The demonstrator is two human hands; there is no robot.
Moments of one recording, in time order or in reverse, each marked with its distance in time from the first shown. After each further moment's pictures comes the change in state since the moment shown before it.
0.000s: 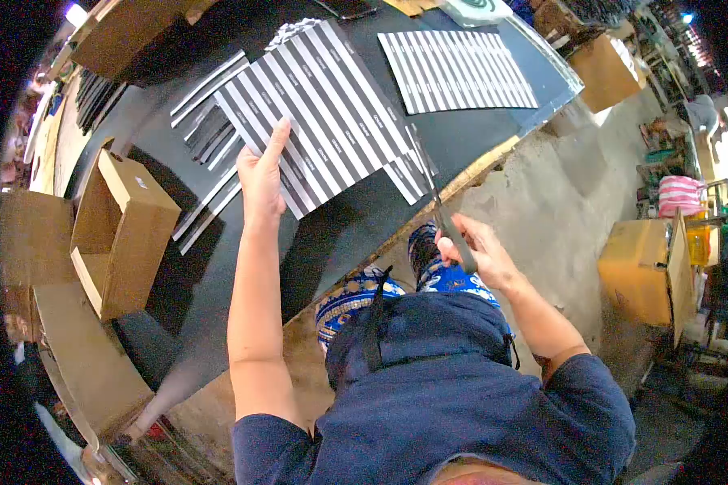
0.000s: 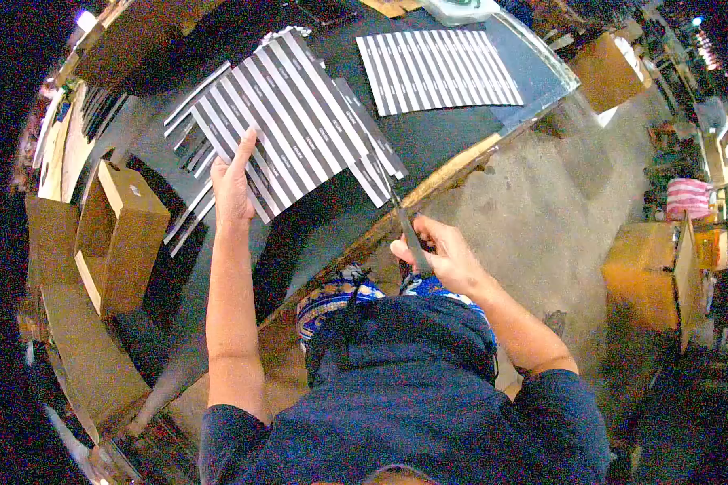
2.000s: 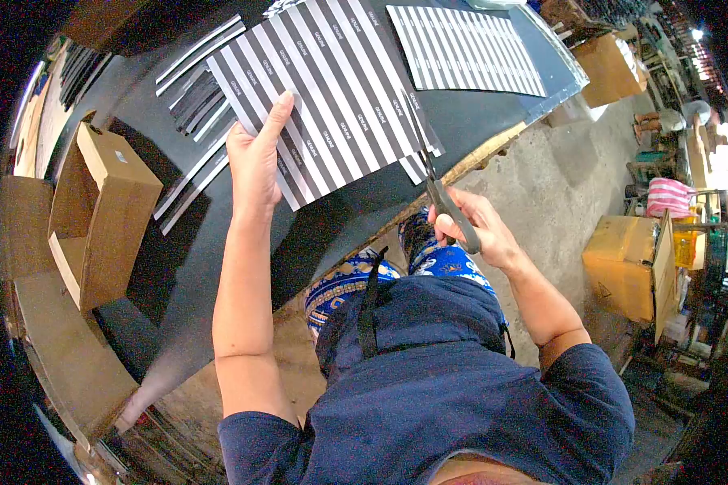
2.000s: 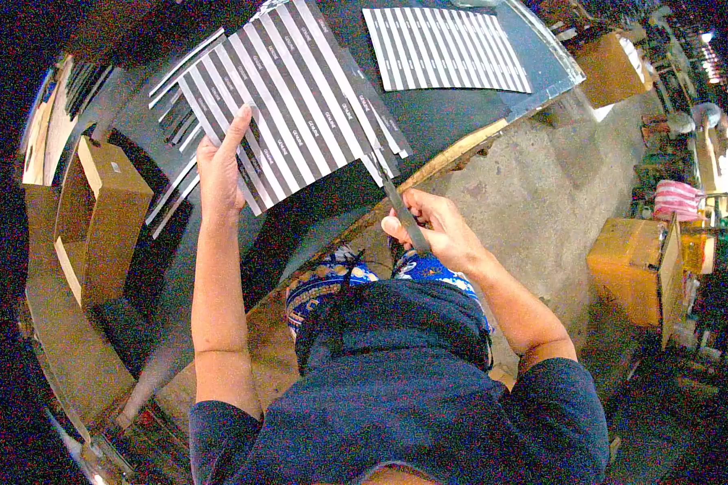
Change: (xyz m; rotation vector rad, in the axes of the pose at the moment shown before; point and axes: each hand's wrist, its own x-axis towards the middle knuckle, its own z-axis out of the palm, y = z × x) left_hand -0.018 0.011 0.002 0.052 0.014 -0.010; right_hand 0.017 -0.016 0.006 0.025 -0.116 -0.003
